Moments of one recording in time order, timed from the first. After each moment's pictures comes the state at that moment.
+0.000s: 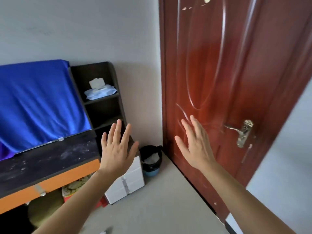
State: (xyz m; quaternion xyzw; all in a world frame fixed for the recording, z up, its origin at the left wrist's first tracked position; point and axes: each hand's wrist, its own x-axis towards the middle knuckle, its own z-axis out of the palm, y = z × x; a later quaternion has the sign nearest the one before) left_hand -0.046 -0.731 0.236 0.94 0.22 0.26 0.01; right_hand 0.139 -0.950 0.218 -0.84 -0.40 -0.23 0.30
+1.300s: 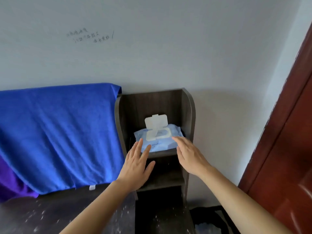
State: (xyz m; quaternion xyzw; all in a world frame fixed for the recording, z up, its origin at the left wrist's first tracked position) left_hand 0.180 -0.195 0.204 0.93 0.33 0.17 0.03; right_hand 0.406 -0.298 0.214 -0.75 -0.60 0.00 0.29
